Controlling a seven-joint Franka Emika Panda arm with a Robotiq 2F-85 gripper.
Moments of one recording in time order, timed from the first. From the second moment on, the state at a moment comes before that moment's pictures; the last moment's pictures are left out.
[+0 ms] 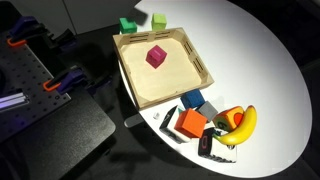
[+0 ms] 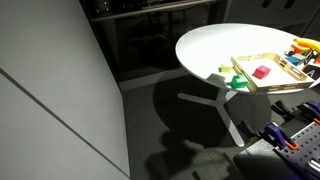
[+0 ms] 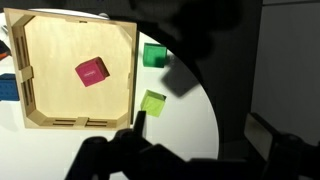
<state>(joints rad) -0.08 -0.39 -0.04 -2.37 0.11 2.05 0.13</state>
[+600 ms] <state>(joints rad) -0.08 -0.19 -0.08 -2.27 0.11 2.05 0.11</state>
